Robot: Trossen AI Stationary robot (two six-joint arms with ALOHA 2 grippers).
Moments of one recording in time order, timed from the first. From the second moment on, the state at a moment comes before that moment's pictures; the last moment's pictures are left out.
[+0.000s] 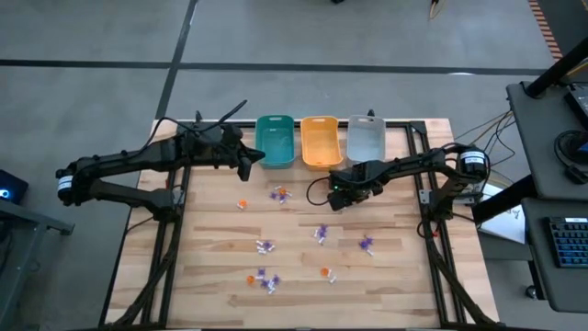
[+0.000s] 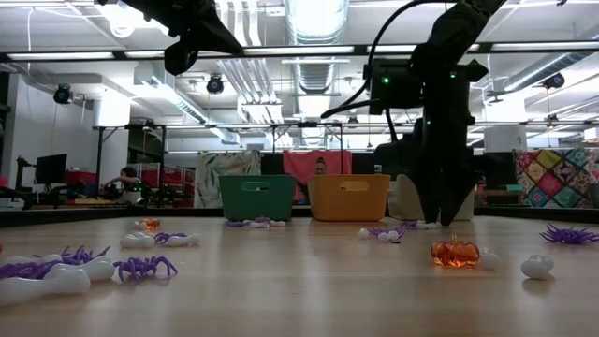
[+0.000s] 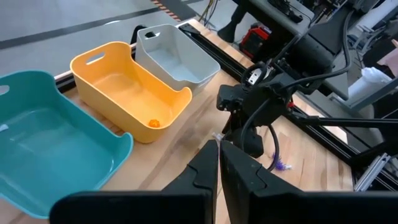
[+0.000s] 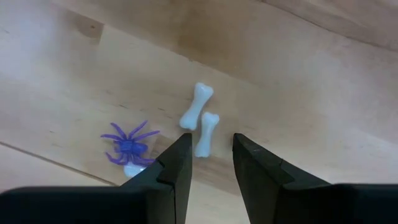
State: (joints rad) left arm 0.26 1.04 0.95 -0.33 -0.02 -0.50; right arm -0.16 1.69 0.92 -0.67 0.01 1.03
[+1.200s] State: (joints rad) left arm 0.26 1.04 0.95 -0.33 -0.02 -0.50; right arm -0.16 1.57 0.89 -0.74 0.02 0.97
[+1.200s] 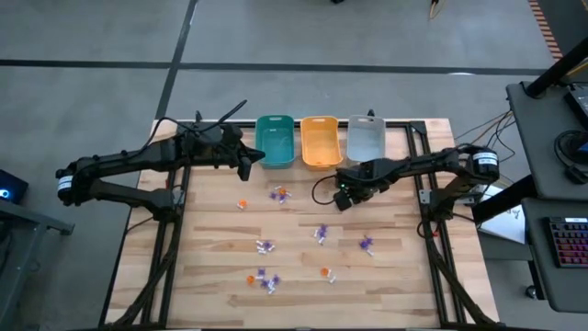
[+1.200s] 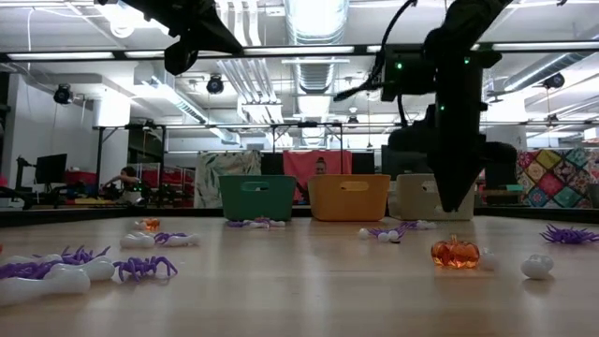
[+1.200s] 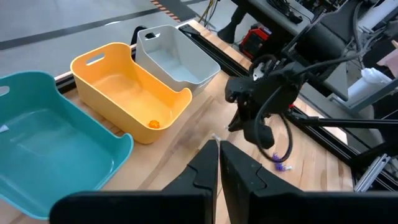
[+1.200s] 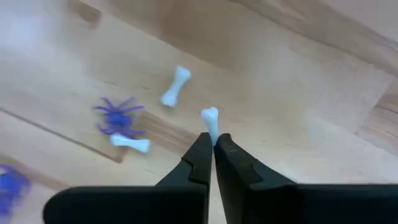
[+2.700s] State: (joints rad) left arm 0.26 0.91 0.95 -0.22 -0.02 -0.56; right arm -0.48 2.20 1.93 -0.60 -0.16 0.17
